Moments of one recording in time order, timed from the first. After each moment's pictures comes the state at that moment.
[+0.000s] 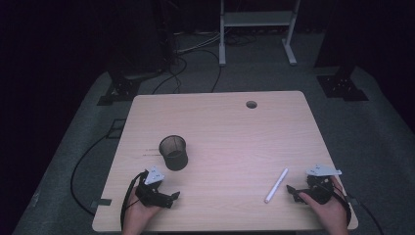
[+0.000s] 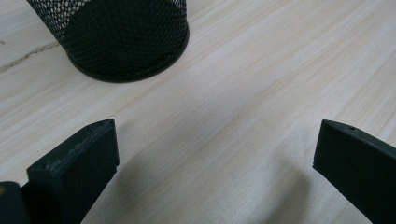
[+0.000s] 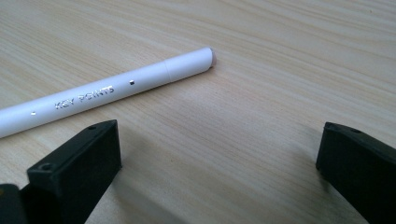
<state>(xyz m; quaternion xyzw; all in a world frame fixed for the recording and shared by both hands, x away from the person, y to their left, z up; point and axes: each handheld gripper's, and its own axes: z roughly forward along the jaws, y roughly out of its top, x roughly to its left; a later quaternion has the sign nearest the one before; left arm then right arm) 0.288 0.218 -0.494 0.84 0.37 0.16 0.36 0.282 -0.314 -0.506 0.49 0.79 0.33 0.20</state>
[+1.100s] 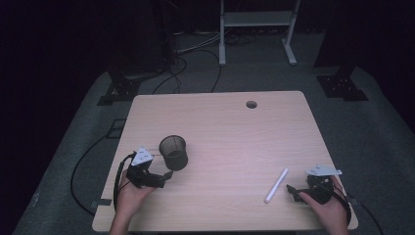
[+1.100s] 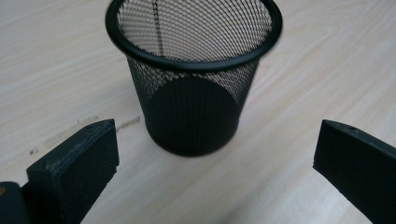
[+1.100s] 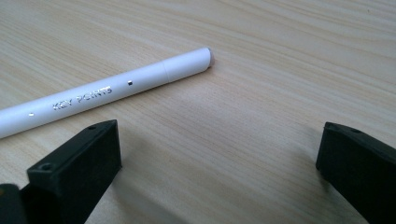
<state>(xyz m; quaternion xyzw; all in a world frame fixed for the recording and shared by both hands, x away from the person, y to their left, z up) 0.326 0.239 -0.450 0.81 0.38 0.18 0.41 0.282 -0.314 -0.506 0.49 0.78 0.33 0.20</state>
